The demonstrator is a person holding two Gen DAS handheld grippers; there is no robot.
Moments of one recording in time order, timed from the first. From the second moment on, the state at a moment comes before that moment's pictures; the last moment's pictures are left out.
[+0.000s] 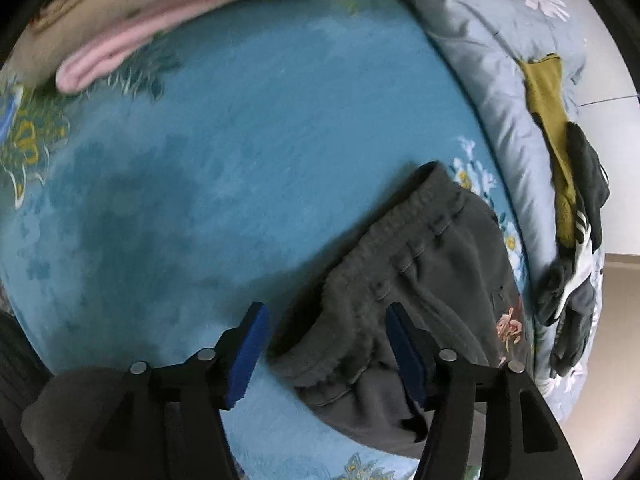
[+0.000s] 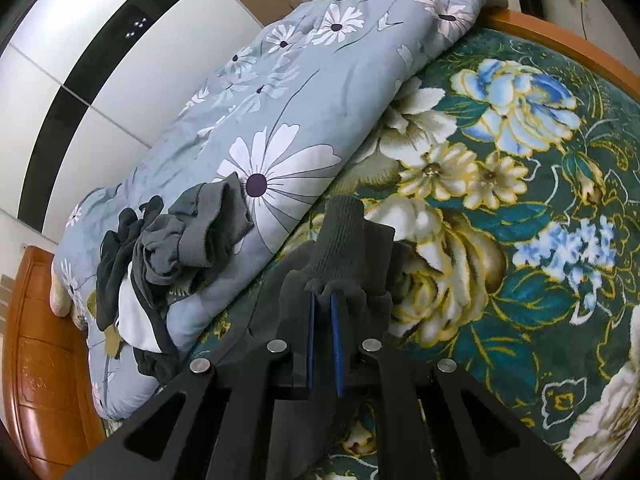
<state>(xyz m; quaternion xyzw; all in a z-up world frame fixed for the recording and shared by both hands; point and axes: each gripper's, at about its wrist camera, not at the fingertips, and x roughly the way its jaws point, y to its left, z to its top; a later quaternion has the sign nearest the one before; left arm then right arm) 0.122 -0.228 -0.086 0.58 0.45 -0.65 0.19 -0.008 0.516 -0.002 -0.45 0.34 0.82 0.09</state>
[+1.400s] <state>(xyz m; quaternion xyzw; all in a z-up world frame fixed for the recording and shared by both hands) 0.133 -0.201 -0.074 0.60 0.42 -0.65 0.18 -0.013 0.508 -0.005 -0.46 0.34 0.81 0.10</state>
